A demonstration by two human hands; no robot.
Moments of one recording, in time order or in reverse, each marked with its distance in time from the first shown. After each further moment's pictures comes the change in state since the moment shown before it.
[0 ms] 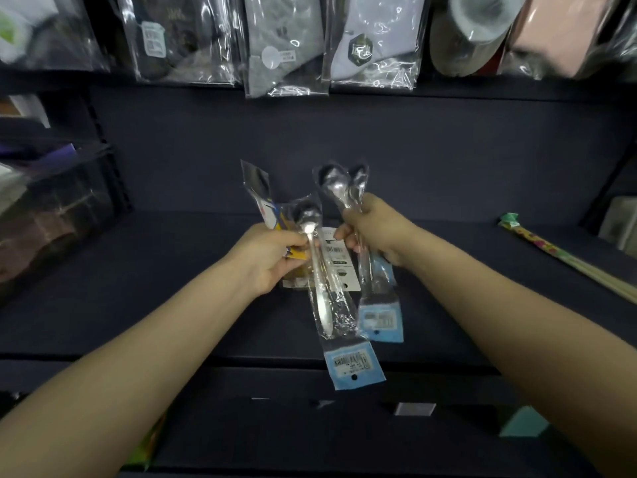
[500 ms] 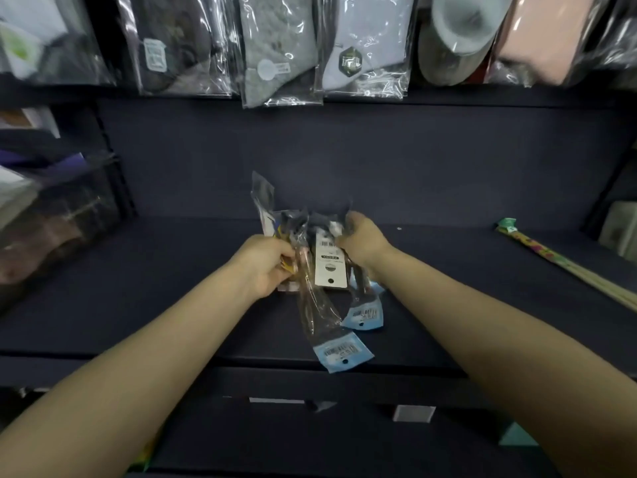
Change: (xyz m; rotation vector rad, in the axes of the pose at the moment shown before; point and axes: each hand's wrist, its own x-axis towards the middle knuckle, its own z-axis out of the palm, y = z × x) left_hand 0.007 -0.008 0.001 0.010 0.107 -0.089; right_hand 0.015 0.027 0.011 -0.141 0.150 -0.044
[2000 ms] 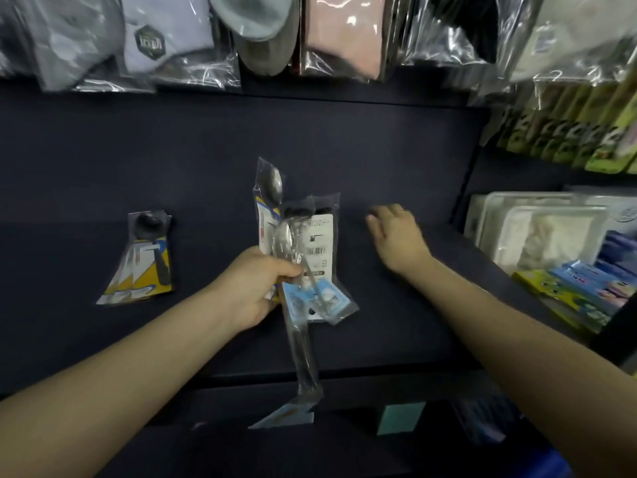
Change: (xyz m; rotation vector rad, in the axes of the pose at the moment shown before) left_hand -0.044 -0.053 0.183 0.158 -0.205 0.015; right_hand -0.021 0.118 -0.224 -0.722 0.345 -0.160
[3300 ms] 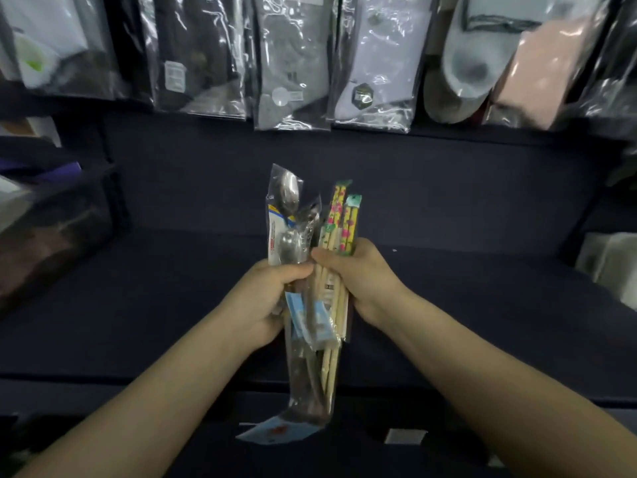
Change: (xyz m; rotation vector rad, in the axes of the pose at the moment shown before) left_hand -0.049 0.026 -0.192 -0.178 -0.070 0.119; right_hand -0.050 -0.271 0.057 1.191 -0.374 0.286
